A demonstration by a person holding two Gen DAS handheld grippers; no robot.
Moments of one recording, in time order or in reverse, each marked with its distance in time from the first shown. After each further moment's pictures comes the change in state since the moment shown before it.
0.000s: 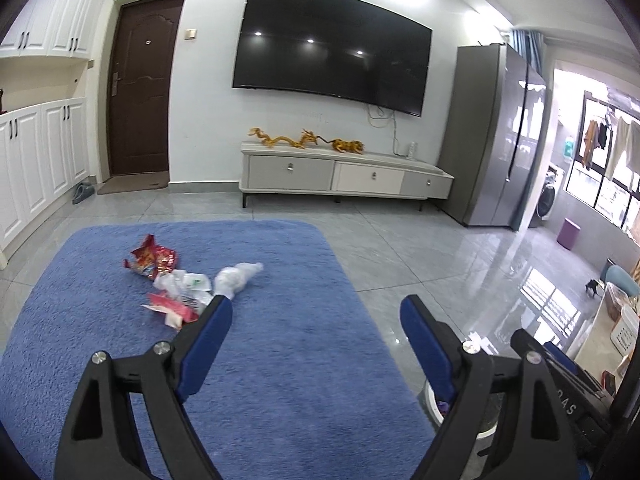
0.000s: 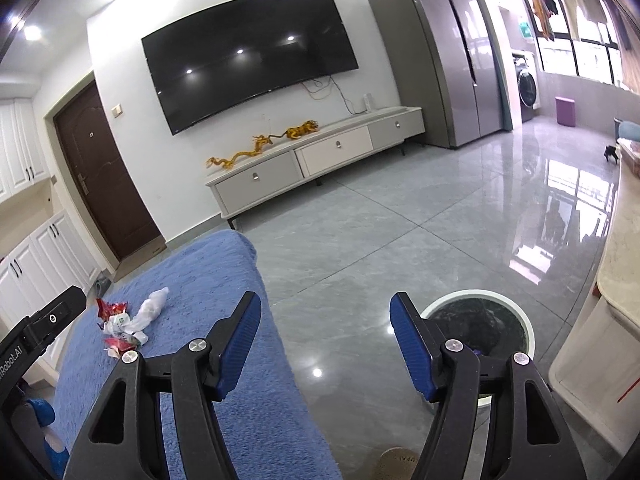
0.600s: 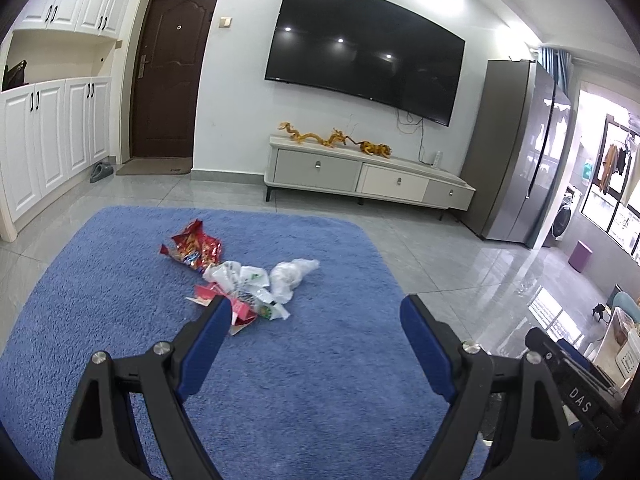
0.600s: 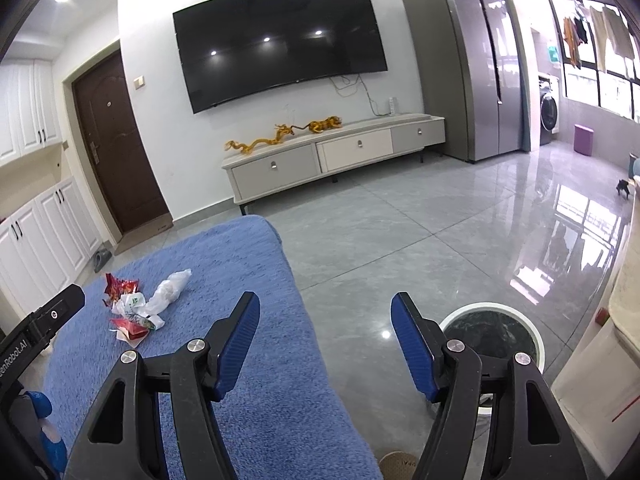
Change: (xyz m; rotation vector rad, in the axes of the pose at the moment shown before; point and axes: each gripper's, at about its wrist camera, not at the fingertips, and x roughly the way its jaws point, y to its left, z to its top) left arm 0.012 0.070 -0.009 -0.083 0.007 0.043; right arm 0.008 0.061 -0.009 -0.116 0.015 0.009
